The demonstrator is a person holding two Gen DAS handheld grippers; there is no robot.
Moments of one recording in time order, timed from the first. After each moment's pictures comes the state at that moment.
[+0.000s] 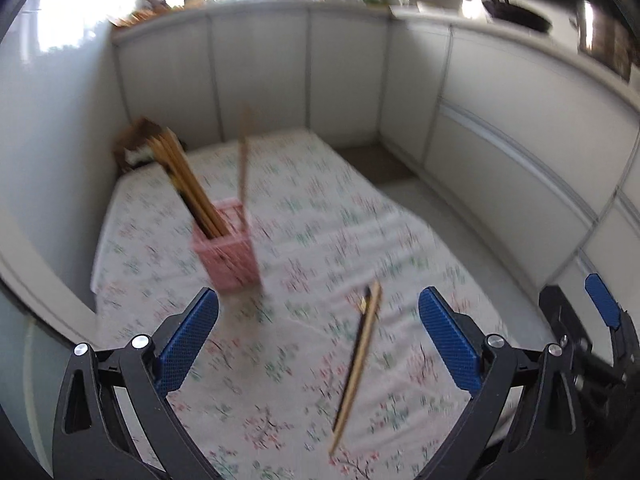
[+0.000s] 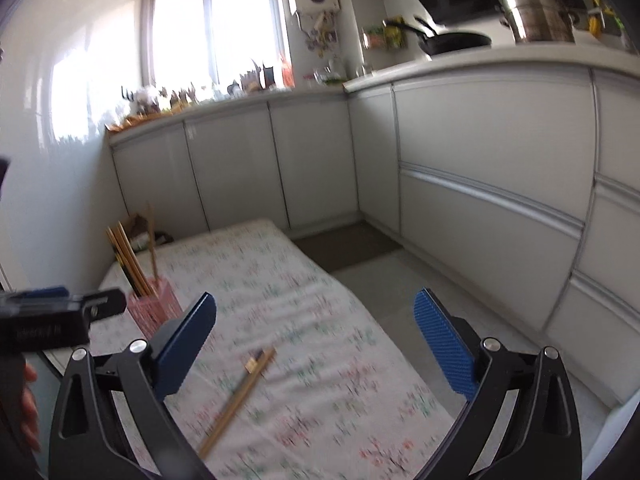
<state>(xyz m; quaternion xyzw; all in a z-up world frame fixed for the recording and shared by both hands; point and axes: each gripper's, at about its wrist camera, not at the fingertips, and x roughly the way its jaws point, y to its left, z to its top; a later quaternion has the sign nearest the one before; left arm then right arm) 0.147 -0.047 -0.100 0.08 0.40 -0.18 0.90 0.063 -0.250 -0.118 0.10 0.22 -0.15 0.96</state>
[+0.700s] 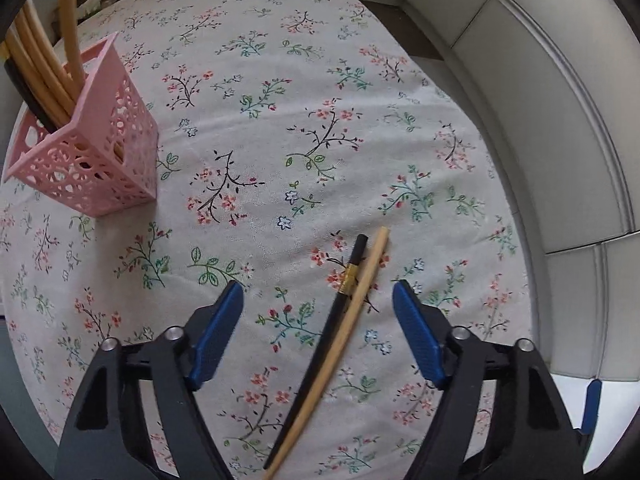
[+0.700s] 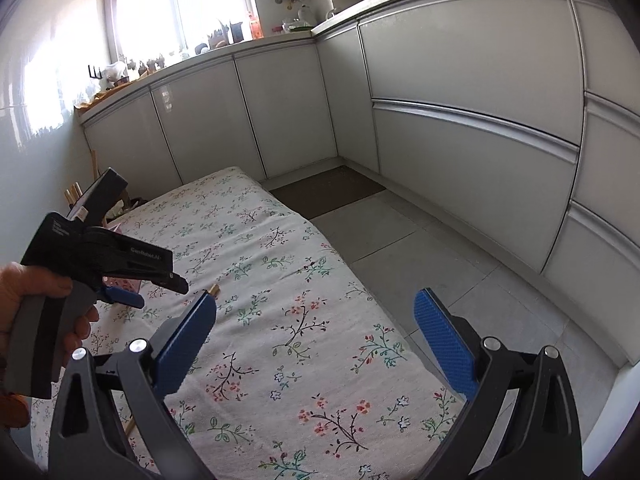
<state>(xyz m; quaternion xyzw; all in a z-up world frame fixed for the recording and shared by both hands) 0.265 -0.107 -0.238 0.04 0.63 -0.15 0.76 0.072 -0.298 -0.179 0.16 0.27 -0.15 0.94</state>
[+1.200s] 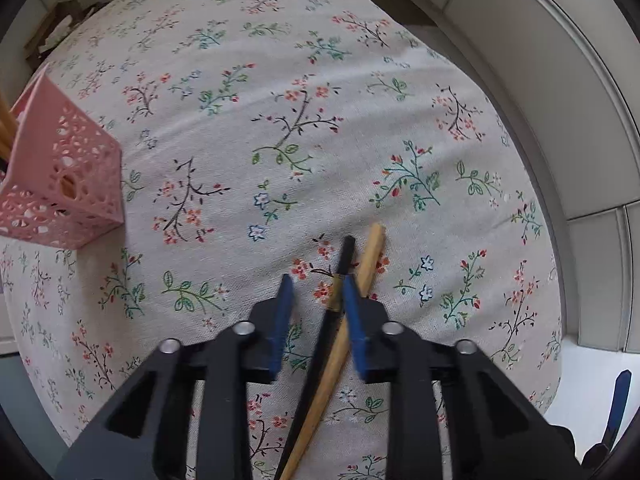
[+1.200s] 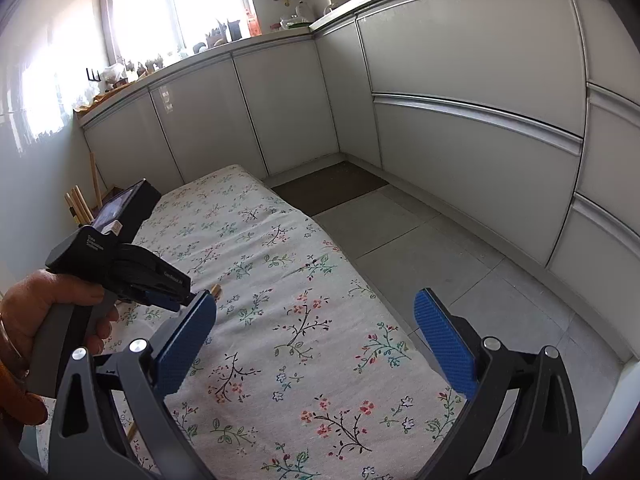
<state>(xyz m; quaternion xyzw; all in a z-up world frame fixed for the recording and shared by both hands) 0.279 -0.135 -0.261 0.11 0.65 -0.16 0.74 0.074 -0.302 -0.181 0.17 0.27 -0.14 0.94</state>
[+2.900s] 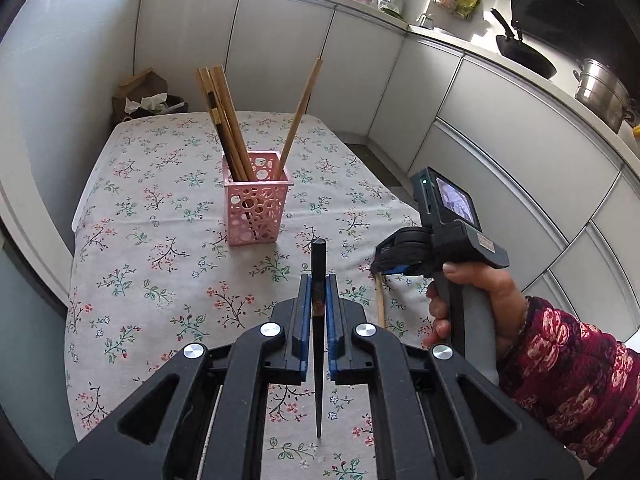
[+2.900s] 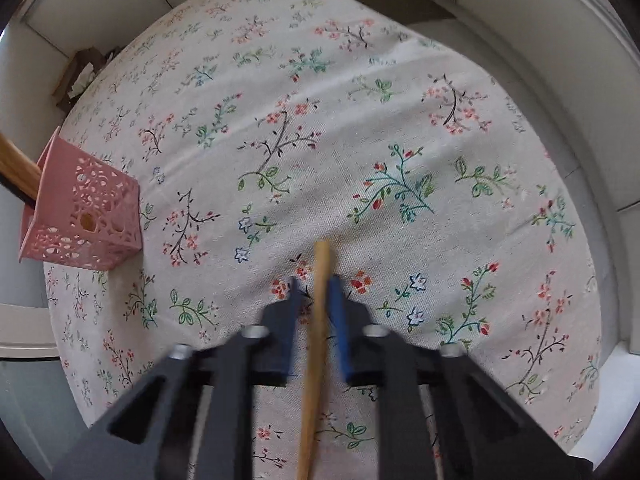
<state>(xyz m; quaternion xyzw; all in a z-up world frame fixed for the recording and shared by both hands) 0.126 0.041 -0.121 -0.04 0.39 -0.21 0.90 0.304 -0.208 -0.254 0.22 0.60 -0.07 0.76</state>
